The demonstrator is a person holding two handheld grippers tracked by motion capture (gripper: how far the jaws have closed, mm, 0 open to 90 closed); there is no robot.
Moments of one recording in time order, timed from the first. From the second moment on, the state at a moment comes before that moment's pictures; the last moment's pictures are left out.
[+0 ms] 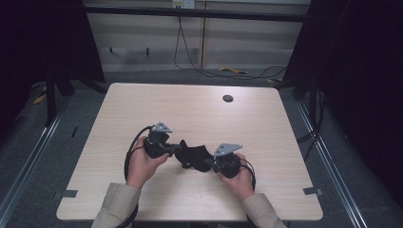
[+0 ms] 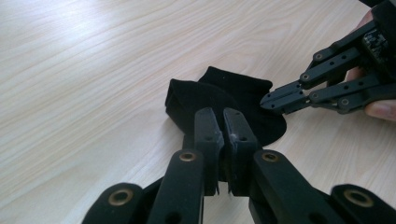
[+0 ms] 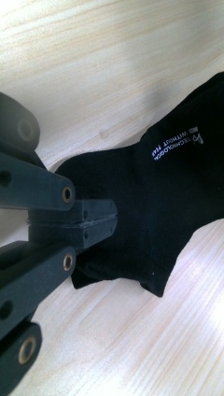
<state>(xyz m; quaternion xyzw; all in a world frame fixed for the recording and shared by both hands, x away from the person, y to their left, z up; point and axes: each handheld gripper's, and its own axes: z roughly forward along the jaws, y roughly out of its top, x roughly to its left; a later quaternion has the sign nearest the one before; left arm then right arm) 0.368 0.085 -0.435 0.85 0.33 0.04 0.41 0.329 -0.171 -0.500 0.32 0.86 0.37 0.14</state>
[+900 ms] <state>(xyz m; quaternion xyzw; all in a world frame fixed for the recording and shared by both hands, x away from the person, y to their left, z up) 0.375 0.051 -0.439 0.87 0.31 0.03 0.38 0.330 -0.181 -0.491 0.33 0.85 0.38 0.15</state>
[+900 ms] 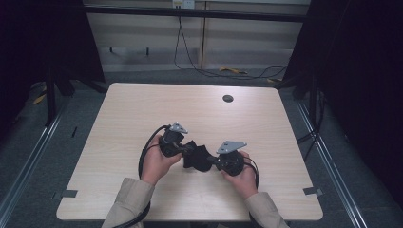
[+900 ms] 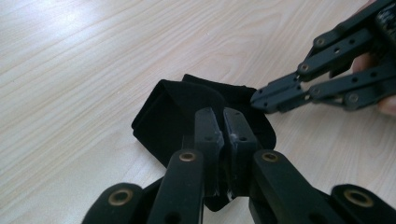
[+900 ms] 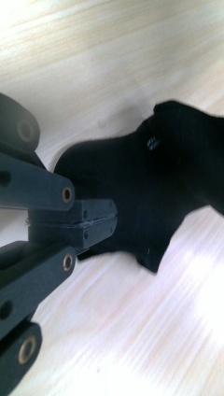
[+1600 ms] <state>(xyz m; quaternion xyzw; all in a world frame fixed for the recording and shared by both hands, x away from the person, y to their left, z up) 0.375 0.021 -0.451 0.88 0.29 0.01 0.38 0.328 -0.190 -0.501 0.34 0.86 0.36 0.15</state>
